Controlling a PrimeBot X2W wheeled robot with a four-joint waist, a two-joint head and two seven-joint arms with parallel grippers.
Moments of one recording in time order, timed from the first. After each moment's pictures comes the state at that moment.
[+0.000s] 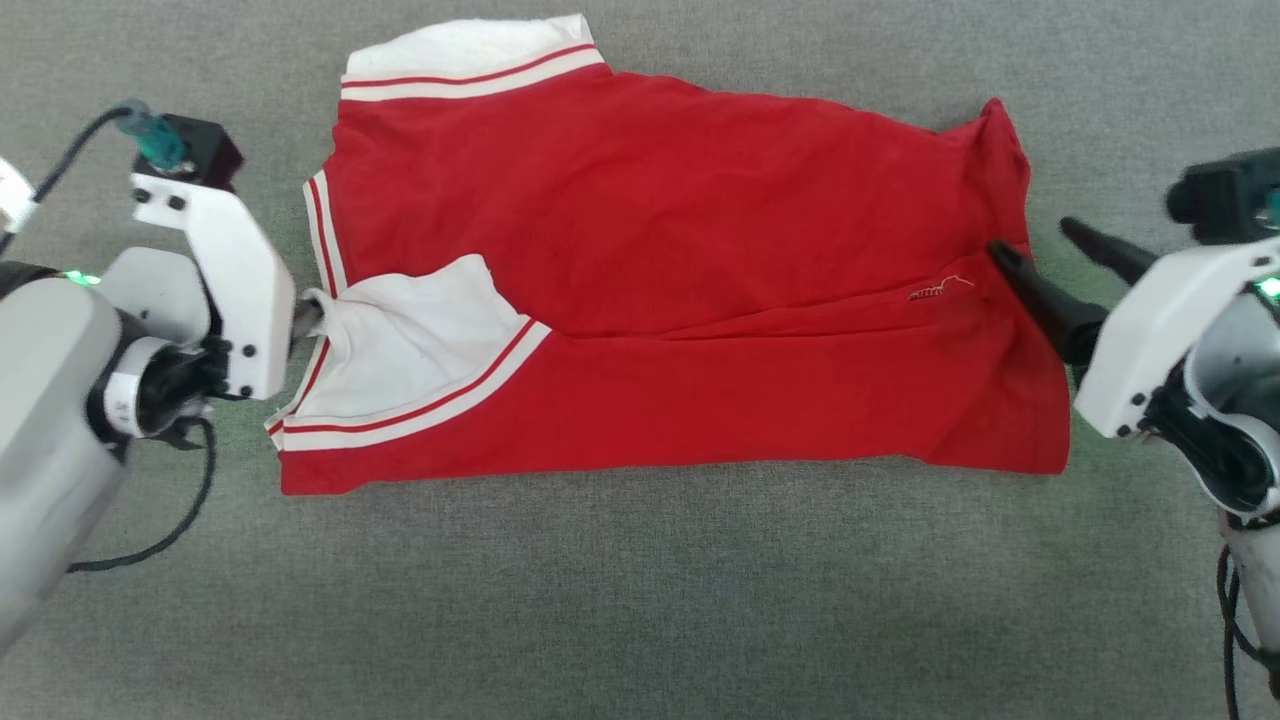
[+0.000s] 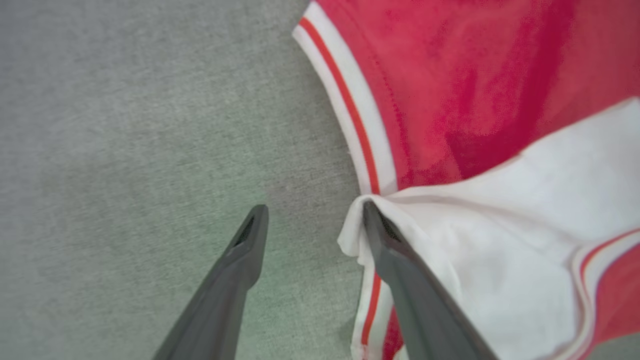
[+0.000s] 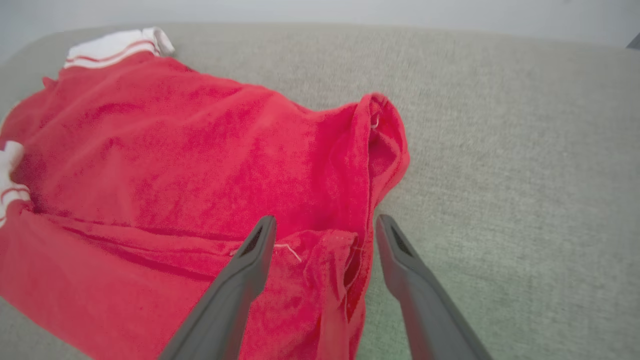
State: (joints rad) left arm -0.93 0.73 -0.85 0.41 -0.98 0.12 0.72; right arm -0.51 -0.41 0.17 0.12 0.63 0.13 0.54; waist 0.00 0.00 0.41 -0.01
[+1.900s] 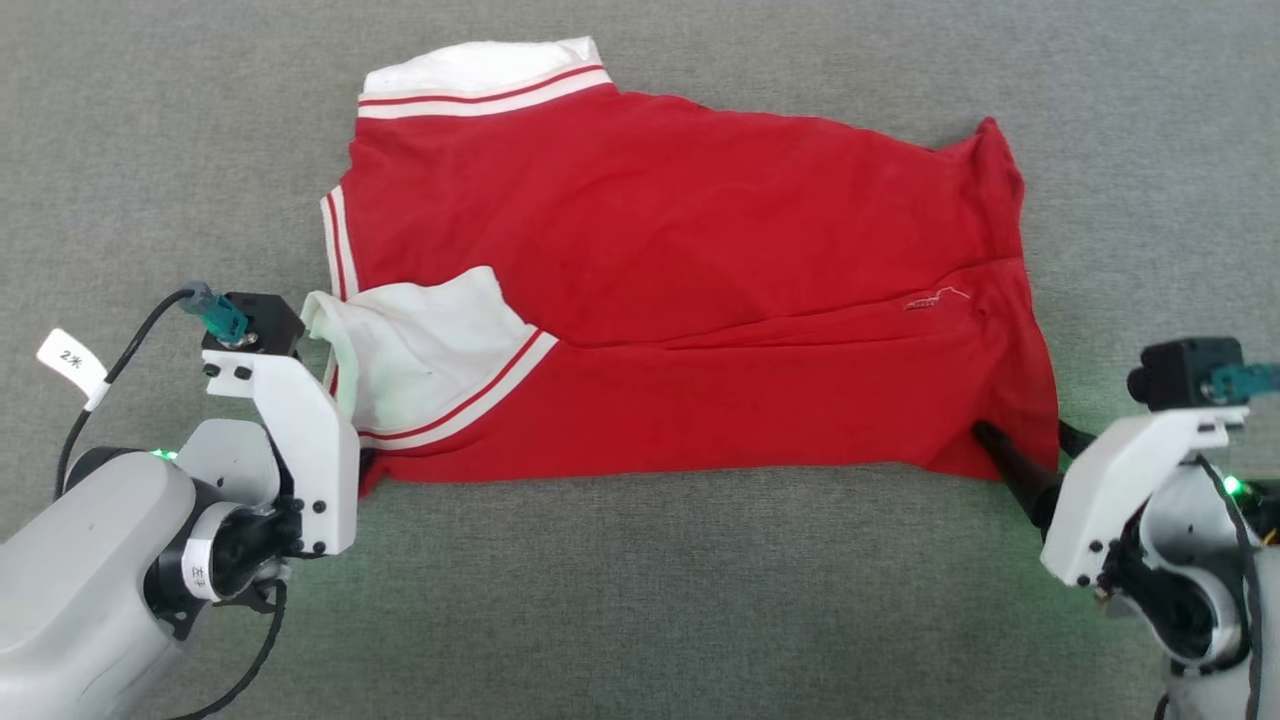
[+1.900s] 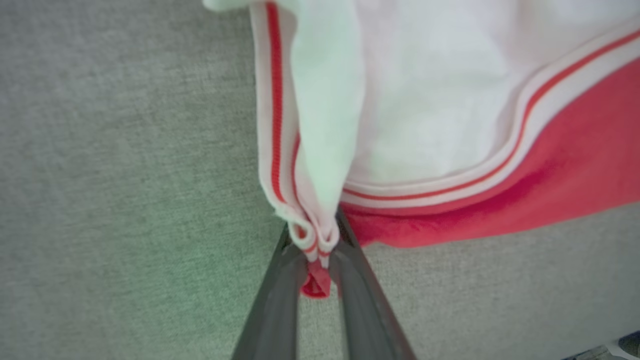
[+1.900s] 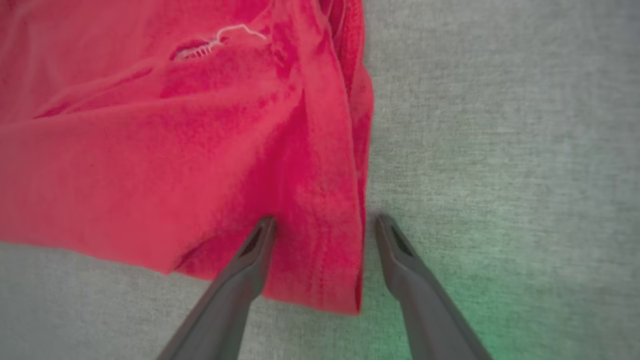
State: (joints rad) left arm -0.64 0.79 -0.84 0.11 -1.10 0.35 0.71; right arm -0.21 -0.16 -0.07 0.00 0.44 0.13 0.73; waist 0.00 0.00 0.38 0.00
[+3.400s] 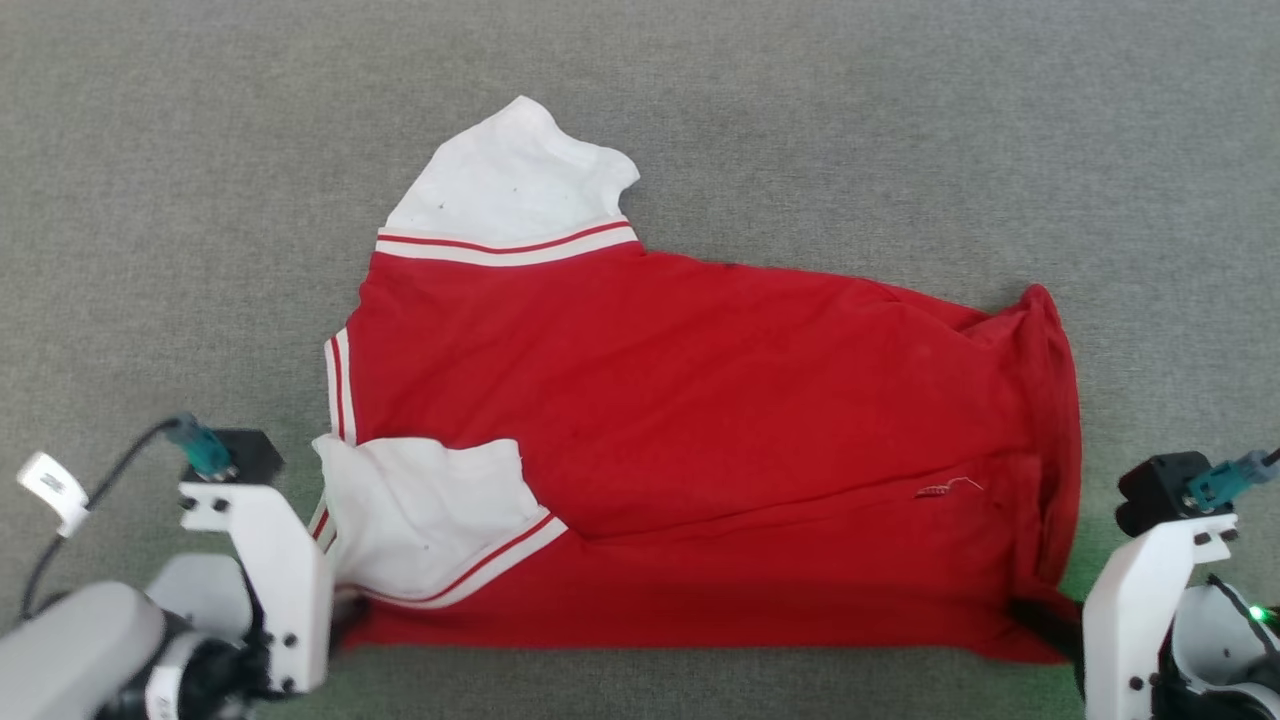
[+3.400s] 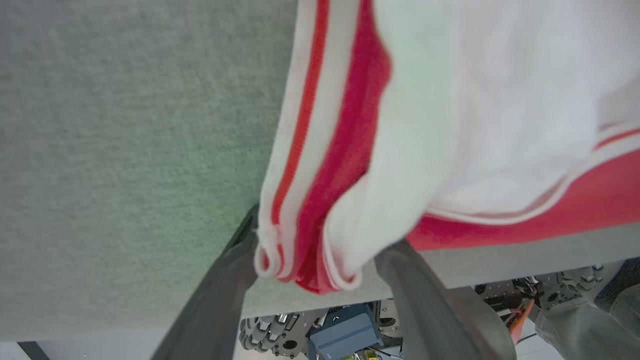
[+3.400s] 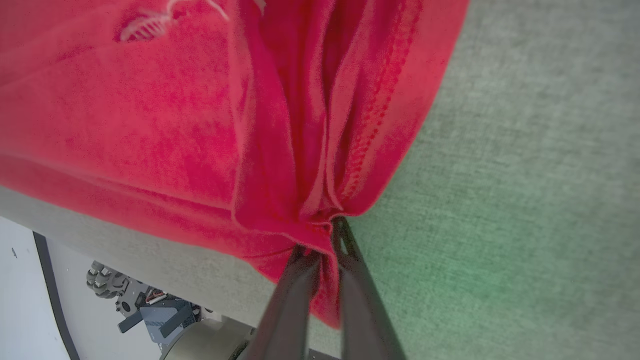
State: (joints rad) left arm -0.44 0.94 -0.84 -0.13 -1.17 0.50 0.75; right arm 0.01 -0.21 -0.10 -0.24 0.51 0.13 1.15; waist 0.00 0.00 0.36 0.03
